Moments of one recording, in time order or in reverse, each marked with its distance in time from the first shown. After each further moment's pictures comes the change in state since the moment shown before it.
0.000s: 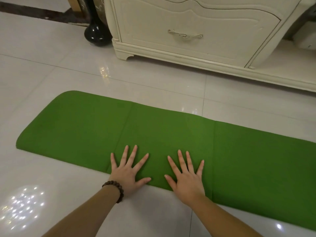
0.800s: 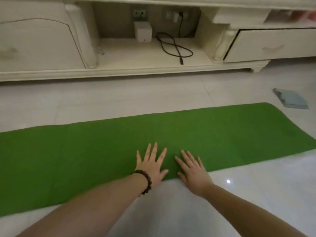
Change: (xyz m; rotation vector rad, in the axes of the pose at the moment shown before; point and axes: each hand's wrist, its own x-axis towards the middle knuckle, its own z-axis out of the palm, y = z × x) left_hand 0.017 0.597 -0.052 0.095 -0.110 0.466; right_hand -0.265 0.486 0.027 0.184 -0.016 0.290
